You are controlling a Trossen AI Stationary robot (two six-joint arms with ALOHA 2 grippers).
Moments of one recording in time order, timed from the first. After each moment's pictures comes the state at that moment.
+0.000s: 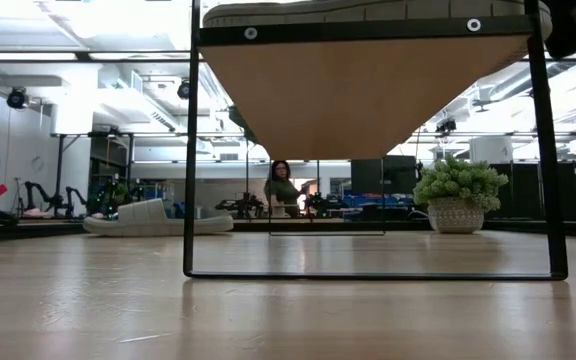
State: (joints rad) left arm -0.41 0.70 1.17 -0.90 -1.34 0.03; right arm 0.54 0.91 0.63 -0.05 0.30 1.70
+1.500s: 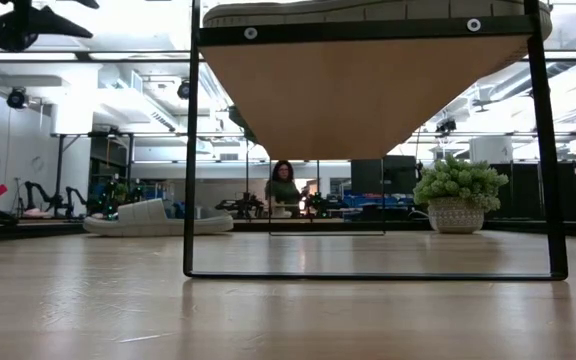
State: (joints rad) left arm -0.41 0.45 0.95 -1.02 -0.90 -0.97; right arm 0.54 0.79 0.63 0.40 0.71 0.71
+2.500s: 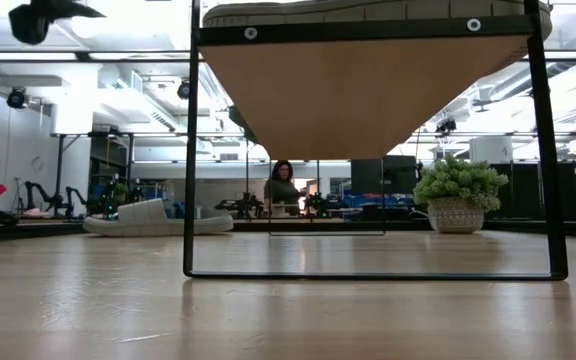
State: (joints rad) left arm -0.39 0.48 0.87 -0.66 -1.03 -0.96; right arm 0.54 0.79 0.63 0.40 0.74 0.69
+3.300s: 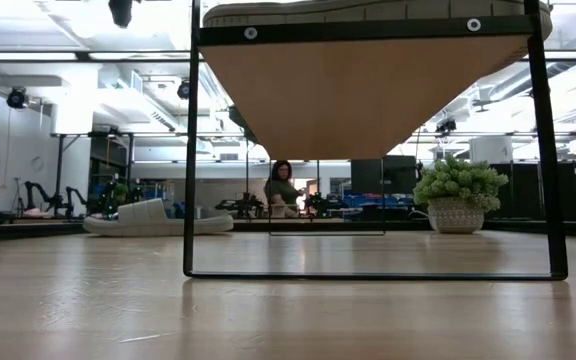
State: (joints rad) left arm 0.16 0.72 0.90 -0.06 -0.35 -0.56; right arm 0.54 0.79 0.63 0.40 0.74 0.70
